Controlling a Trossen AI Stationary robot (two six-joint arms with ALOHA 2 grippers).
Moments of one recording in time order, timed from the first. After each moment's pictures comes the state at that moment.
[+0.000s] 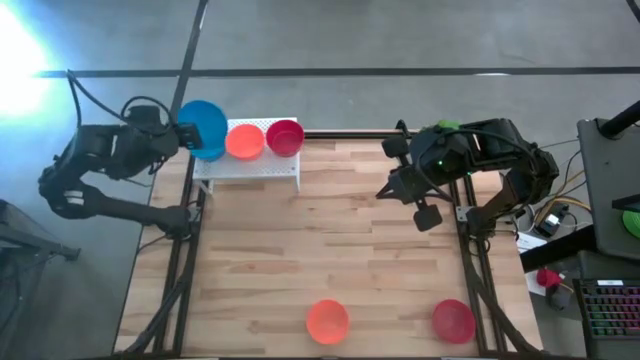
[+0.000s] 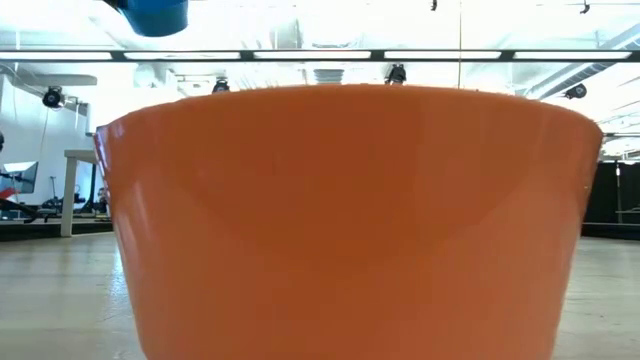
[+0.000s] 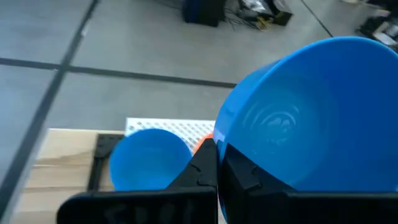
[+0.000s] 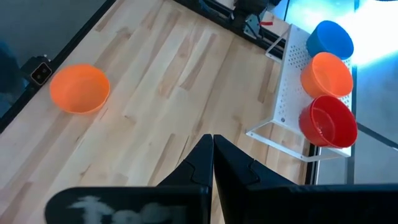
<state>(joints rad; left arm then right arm) 0.15 0.93 1.58 -1.57 -0.90 -1.15 0.12 1.61 2.27 -1.46 0.00 -0.35</state>
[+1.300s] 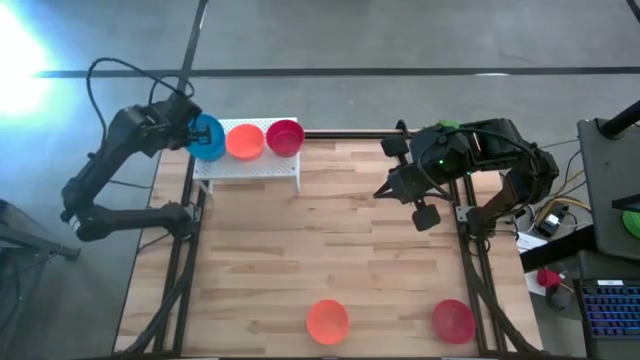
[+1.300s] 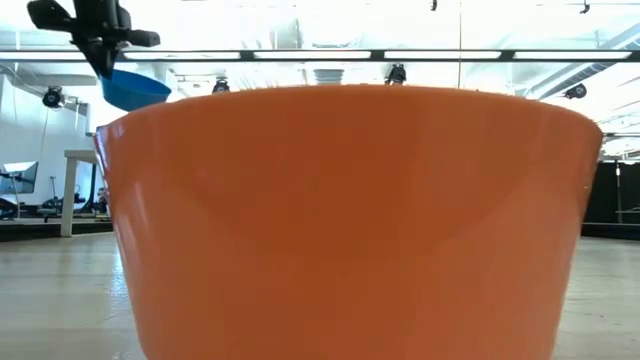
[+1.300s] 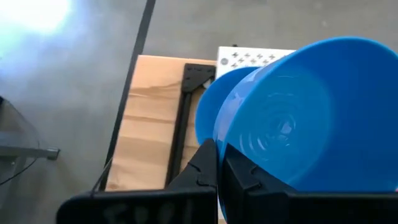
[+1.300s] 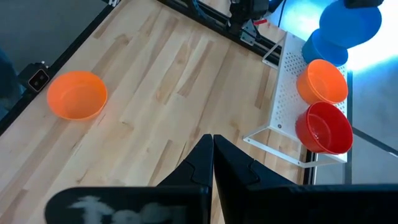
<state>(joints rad) 0.84 1.00 1.38 -1.51 -0.53 -0.76 0.12 1.61 2.27 -1.43 0.00 -0.35</state>
